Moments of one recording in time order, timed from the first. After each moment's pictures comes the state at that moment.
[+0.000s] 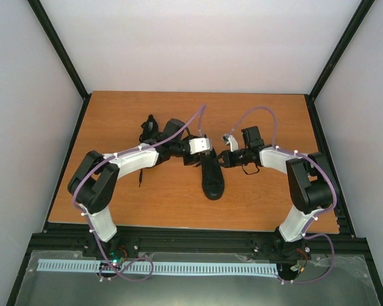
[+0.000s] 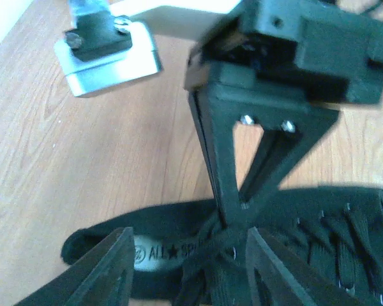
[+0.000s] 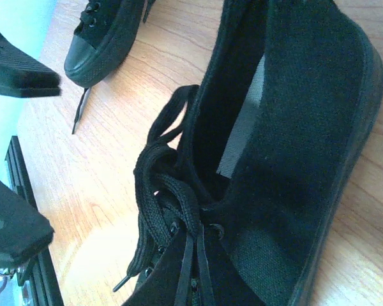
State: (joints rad) left arm -0.61 1.75 1.11 -0.07 0.54 0.72; right arm 0.31 1.73 0.90 -0.15 -0.82 0.15
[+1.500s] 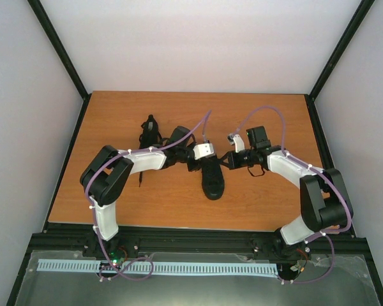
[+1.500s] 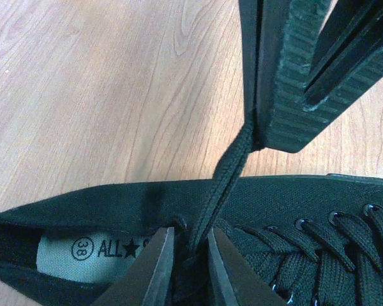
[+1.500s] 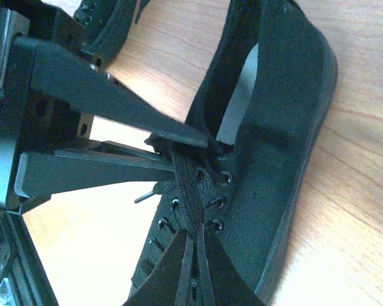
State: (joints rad) left arm -0.65 1.89 1.09 0.05 0.50 0.54; right arm 0.31 1.54 0.87 -0.29 -0.68 0.11
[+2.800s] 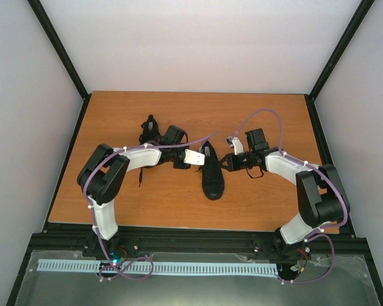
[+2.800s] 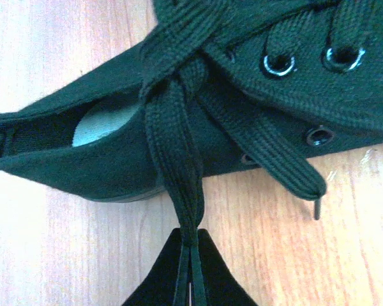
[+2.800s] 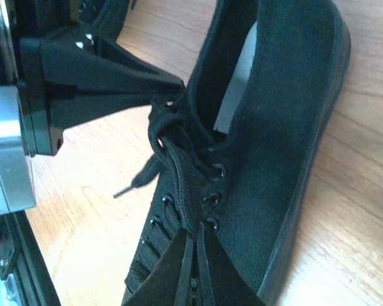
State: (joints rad) left arm -0.58 1.88 1.10 -0.14 0.35 1.10; right arm 0.31 1.58 0.85 -0.25 -0.71 0.13
